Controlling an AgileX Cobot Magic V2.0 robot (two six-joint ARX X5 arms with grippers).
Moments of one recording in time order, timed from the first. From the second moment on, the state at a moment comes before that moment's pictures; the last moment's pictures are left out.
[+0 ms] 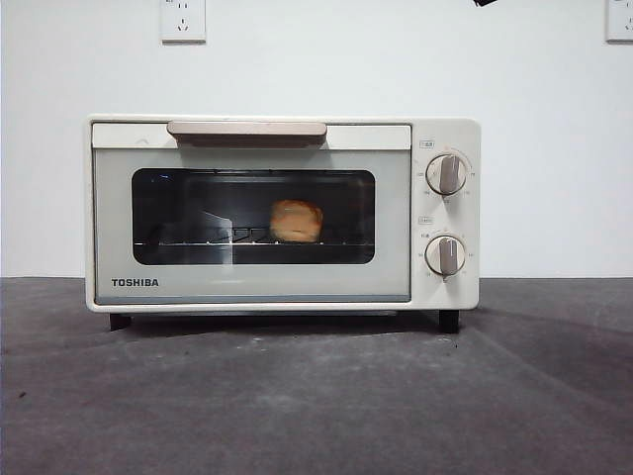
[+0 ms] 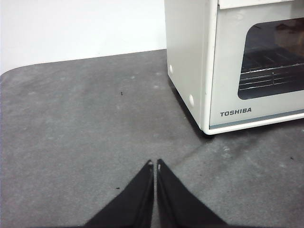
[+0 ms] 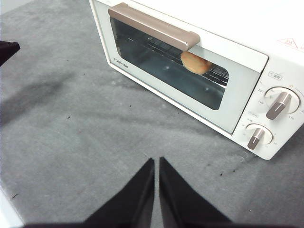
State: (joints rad) left arm -0.02 0.01 0.03 -0.18 0.08 0.11; right arm 0.84 0.80 0.86 -0.57 0.06 0.13
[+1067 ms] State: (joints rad) left arm -0.02 0.01 0.03 -0.18 0.08 0.11; right arm 0.24 0.46 0.60 -0.35 -0.09 0.10
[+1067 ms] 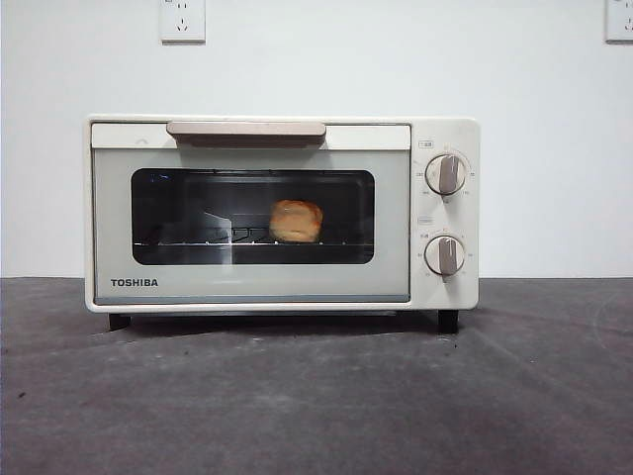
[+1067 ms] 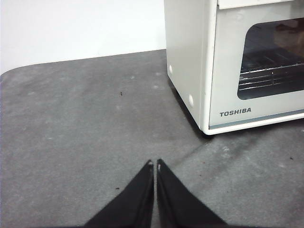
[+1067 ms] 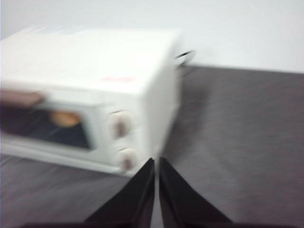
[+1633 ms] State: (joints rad) left arm -0.02 0.01 0.03 -0.18 0.08 0.11; right arm 0.06 0.06 0.11 0.01 -0.07 0.08
